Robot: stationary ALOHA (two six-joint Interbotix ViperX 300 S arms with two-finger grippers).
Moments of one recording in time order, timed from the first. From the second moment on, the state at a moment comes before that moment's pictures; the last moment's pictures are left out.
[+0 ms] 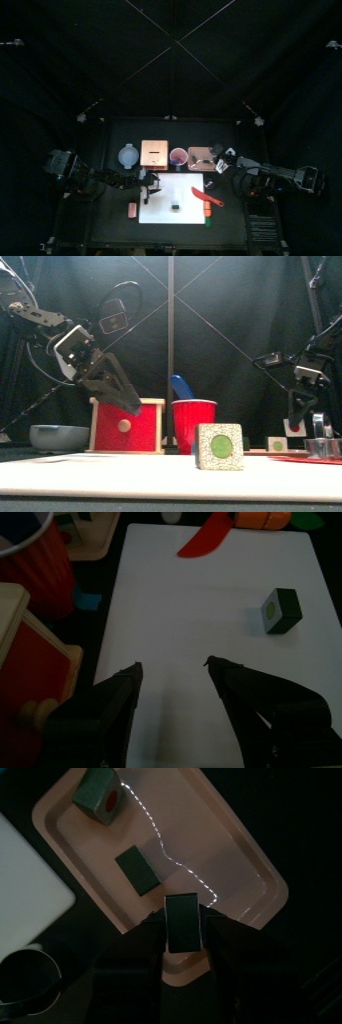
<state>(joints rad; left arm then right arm) -0.13 -0.01 0.92 -0.56 -0.41 0.40 -0.52 -0.55 1.17 -0.27 0.36 0.37</state>
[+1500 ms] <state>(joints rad) -0.13 -0.01 0.92 -0.56 -0.41 0.40 0.26 0.03 0.70 -0.07 0.01 0.37</state>
